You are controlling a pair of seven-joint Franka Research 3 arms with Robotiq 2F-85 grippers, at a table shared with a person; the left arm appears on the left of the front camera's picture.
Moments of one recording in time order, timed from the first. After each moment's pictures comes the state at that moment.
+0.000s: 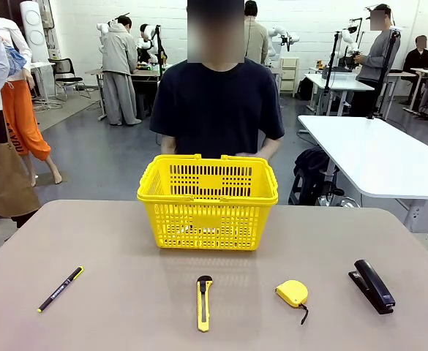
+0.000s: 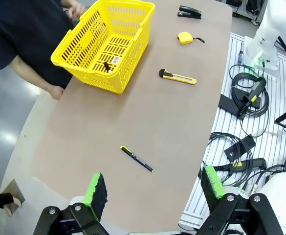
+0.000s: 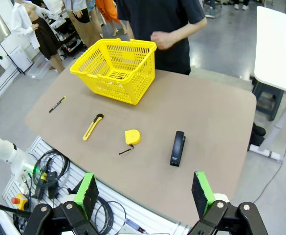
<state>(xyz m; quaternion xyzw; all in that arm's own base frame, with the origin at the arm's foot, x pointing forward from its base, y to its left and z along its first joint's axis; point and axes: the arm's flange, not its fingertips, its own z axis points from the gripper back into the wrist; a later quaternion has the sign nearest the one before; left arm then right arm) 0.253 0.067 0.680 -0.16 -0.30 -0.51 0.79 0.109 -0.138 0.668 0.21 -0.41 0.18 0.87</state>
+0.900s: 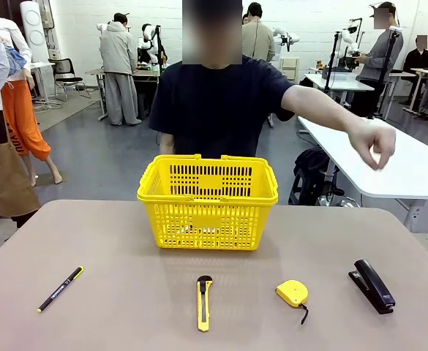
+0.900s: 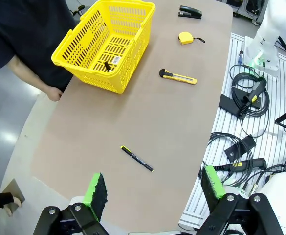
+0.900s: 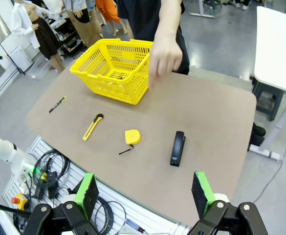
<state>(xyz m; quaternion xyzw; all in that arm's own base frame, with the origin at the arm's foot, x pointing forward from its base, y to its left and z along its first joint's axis) 0.253 0.068 0.680 -0.16 -0.30 -0.51 0.79 0.109 -0.138 0.668 0.21 -0.41 0.18 0.87</state>
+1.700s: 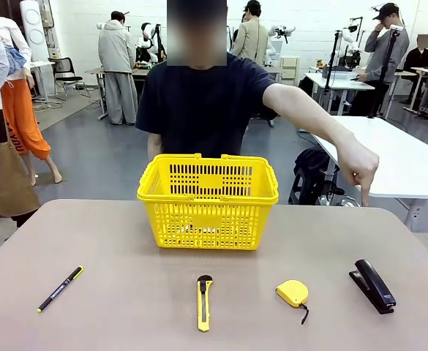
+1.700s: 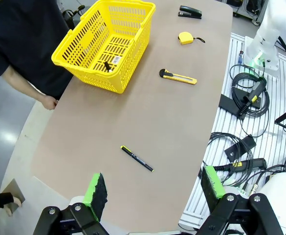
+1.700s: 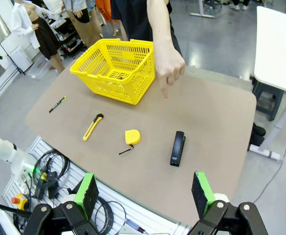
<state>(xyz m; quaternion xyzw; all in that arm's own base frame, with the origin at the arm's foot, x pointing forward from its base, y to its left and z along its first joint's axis) 0.253 0.068 0.680 -0.16 -0.30 -0.51 0.79 0.109 -0.138 0.668 0.21 -0.41 0.18 0.87</state>
